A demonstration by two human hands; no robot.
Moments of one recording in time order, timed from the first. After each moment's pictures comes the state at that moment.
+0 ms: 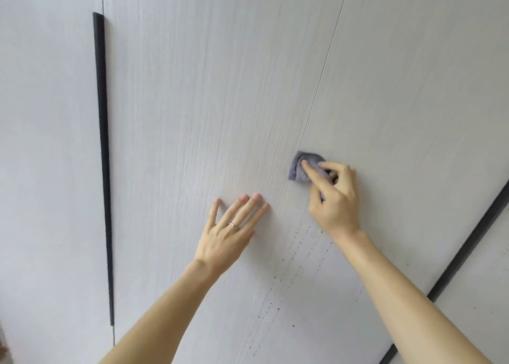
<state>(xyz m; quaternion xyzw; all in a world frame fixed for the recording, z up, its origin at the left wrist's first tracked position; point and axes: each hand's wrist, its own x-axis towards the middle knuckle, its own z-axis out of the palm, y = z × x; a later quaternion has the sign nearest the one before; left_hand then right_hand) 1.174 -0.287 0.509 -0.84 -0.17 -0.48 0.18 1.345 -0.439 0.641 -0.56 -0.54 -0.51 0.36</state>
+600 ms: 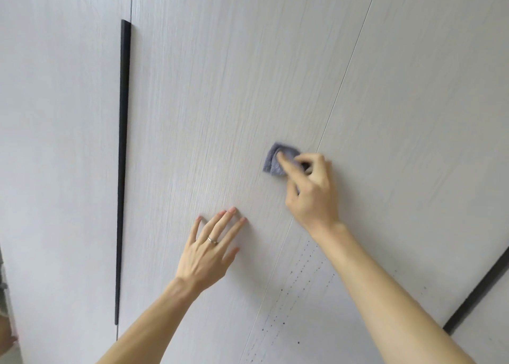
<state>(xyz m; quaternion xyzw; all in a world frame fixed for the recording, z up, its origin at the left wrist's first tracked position) 1.140 -0.259 0.472 -0.85 -0.23 -0.46 0.14 1.303 -0.387 0.663 -0.56 -0.59 -0.48 0.33</state>
